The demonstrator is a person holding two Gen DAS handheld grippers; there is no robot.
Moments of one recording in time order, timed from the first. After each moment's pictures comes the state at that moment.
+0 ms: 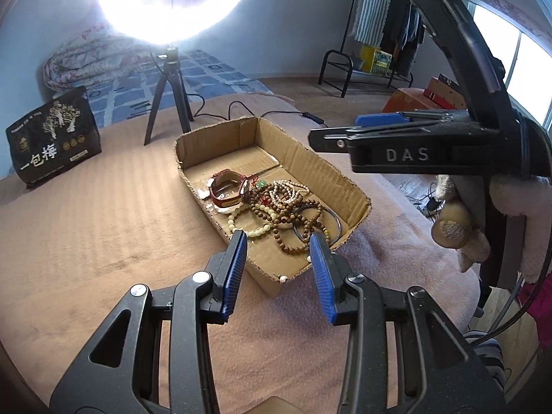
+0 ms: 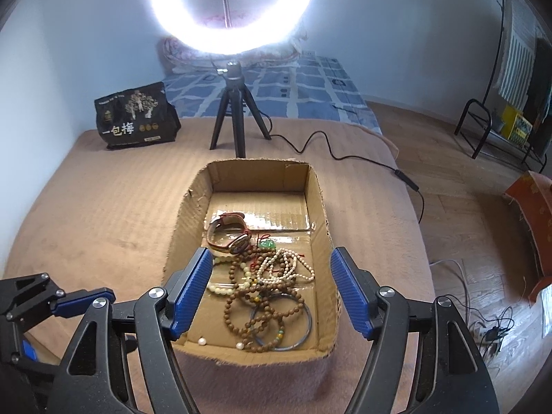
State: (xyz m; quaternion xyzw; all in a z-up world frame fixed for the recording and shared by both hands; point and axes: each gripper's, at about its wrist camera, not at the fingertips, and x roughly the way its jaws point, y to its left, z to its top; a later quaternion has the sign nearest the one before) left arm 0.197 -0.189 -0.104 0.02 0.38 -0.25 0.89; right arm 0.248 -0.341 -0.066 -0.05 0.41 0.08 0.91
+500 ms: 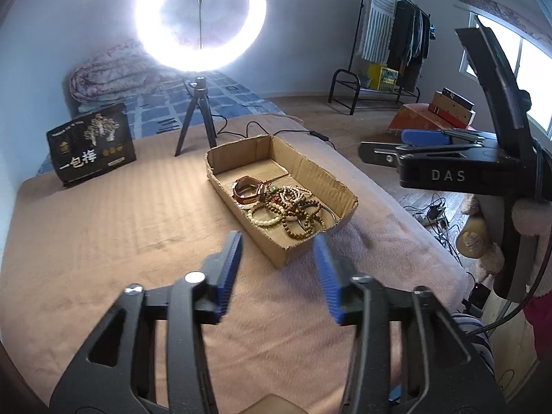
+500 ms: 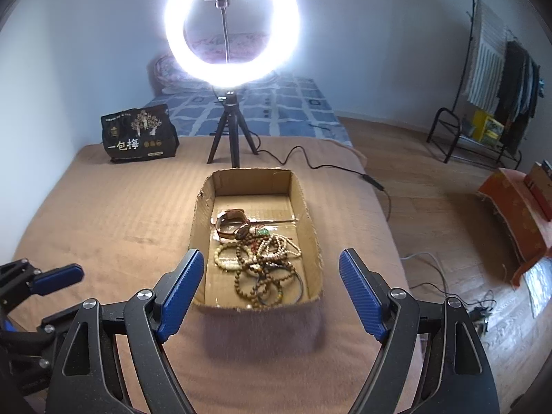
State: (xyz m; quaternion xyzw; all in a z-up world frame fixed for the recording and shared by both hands) left arm 0.123 -0.153 -0.059 0.02 0.34 -0.23 0.91; right arm 0.162 -0.333 -0.023 -0.05 0.37 0.03 0.93
